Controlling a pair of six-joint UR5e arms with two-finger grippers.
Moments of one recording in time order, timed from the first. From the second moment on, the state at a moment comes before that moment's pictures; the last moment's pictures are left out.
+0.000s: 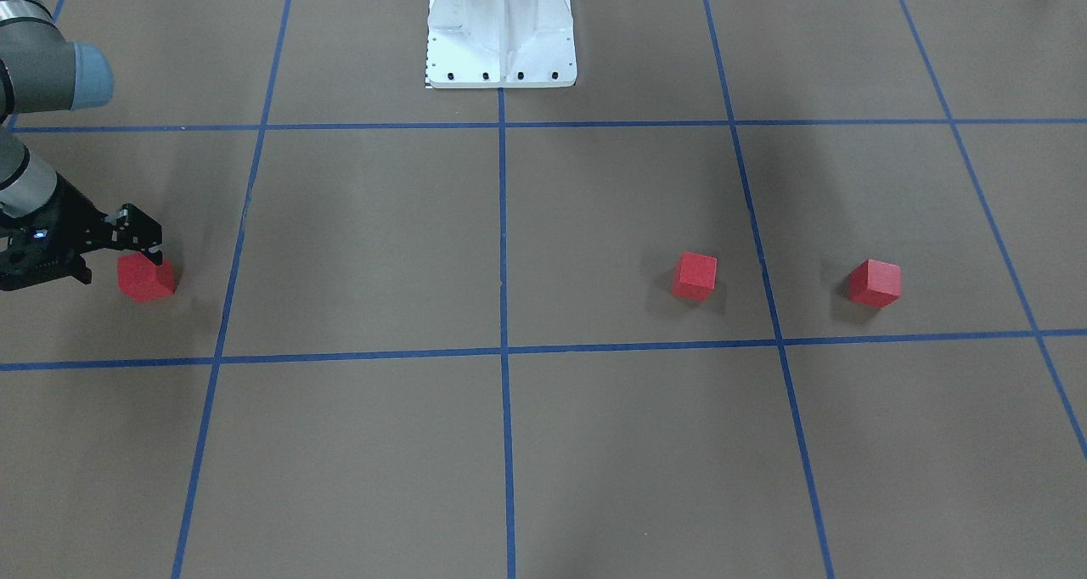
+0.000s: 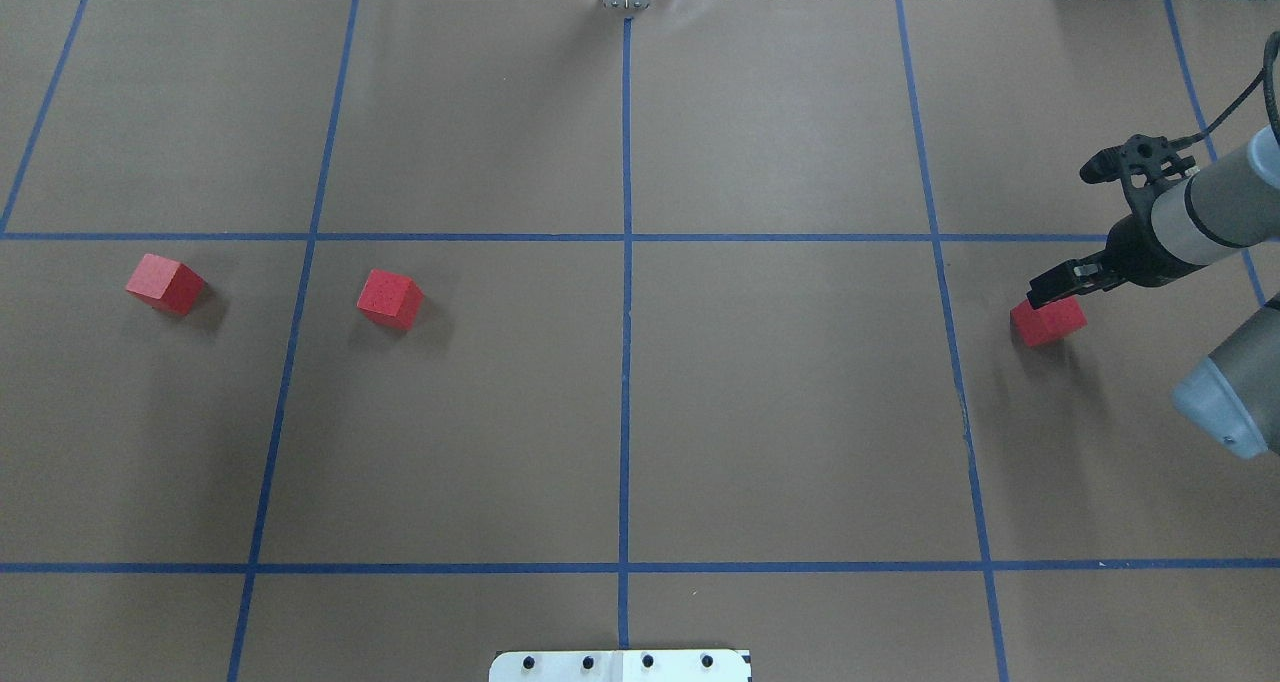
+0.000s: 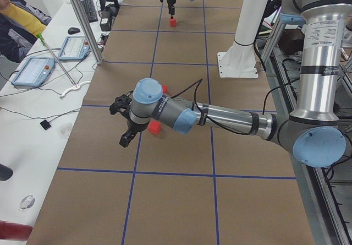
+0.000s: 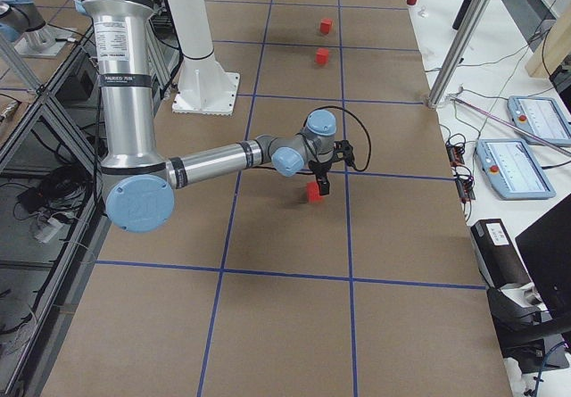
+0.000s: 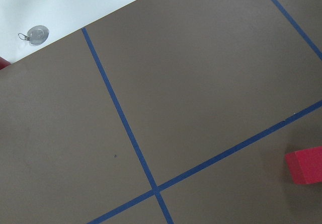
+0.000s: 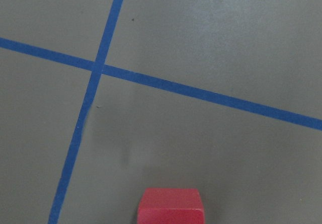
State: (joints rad) left arm -1.55 -1.58 -1.72 -1.91 -2.32 0.12; right arm 0.95 -1.52 1.71 -1.15 2.16 0.59
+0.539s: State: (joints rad) left arm -1.55 -1.58 -1.73 -1.92 -2.32 0.12; right arm 0.91 -1.52 1.67 -1.15 2.13 0.58
